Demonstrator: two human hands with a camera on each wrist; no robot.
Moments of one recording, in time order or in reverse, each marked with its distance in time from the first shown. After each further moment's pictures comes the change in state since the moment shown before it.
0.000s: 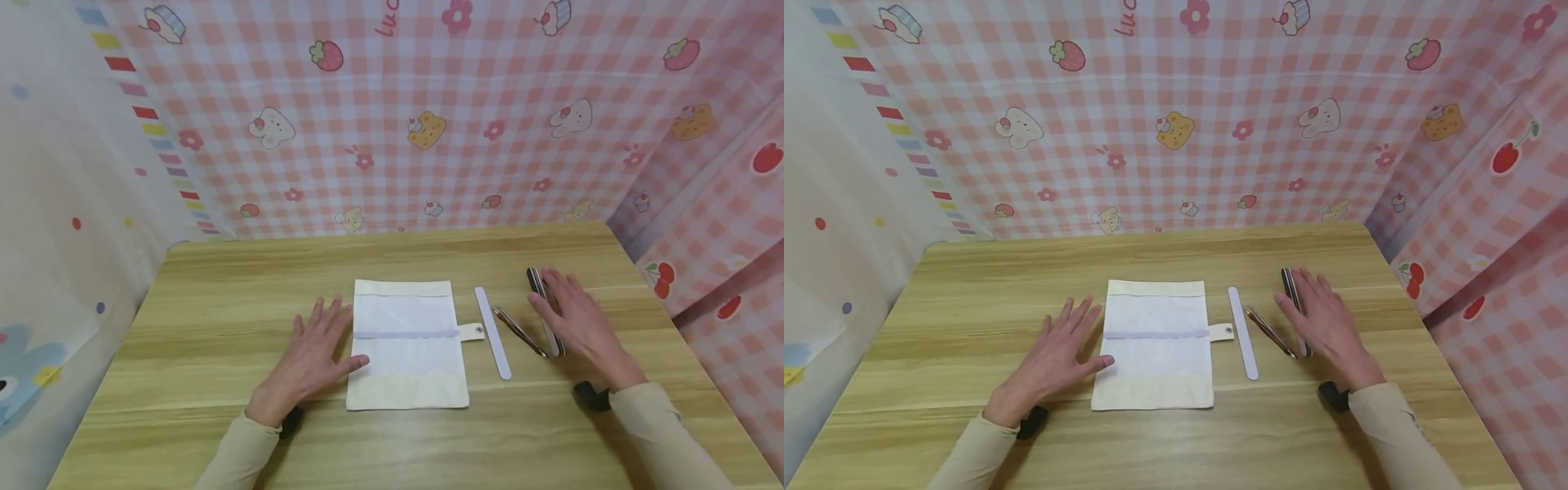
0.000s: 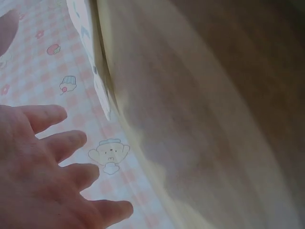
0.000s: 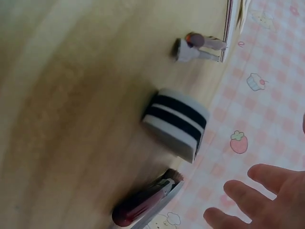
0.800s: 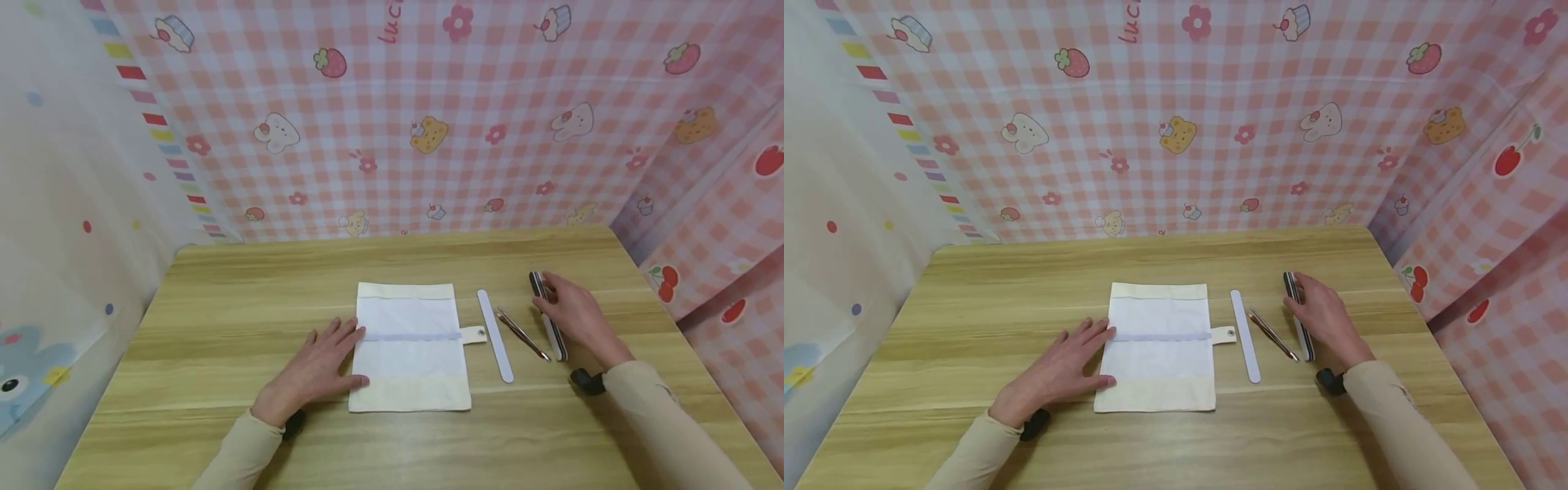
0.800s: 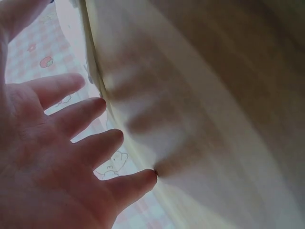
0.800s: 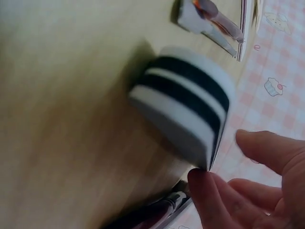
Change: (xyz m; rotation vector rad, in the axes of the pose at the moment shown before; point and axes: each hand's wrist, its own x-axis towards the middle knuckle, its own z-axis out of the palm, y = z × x) left_hand -0.002 0.001 0.001 -0.037 -0.195 0.050; right_hand 0.028 0.005 0.002 0.049 -0.008 0.052
